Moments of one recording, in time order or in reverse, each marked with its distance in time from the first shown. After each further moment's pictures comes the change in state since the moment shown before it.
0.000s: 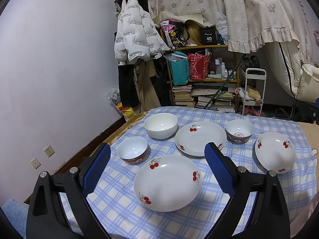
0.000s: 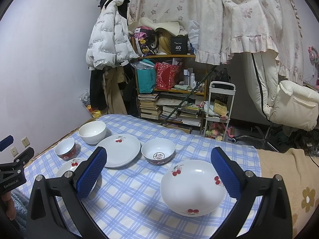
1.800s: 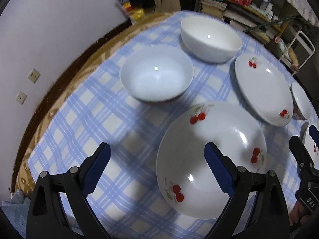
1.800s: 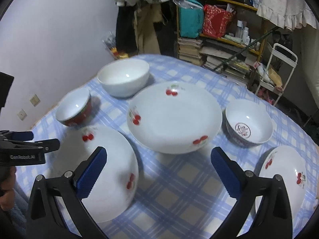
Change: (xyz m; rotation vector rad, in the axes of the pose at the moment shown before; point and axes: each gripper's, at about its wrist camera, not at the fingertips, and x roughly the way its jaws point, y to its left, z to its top) left arm 0.240 0.090 -0.066 -0.206 0.760 -0.029; right arm 0.205 0.146 -0.065 -0.126 0.411 0.176
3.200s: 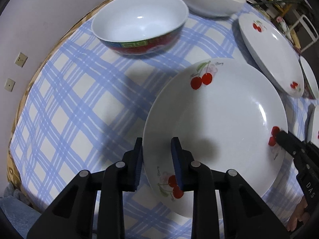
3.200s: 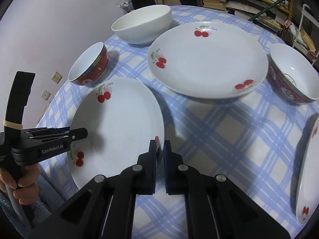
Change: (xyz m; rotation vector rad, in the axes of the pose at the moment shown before) left arm 0.051 -0.012 -0.026 0.022 0.172 -0.038; right arm 0.044 -0.002 -0.036 0.041 0.286 0.260
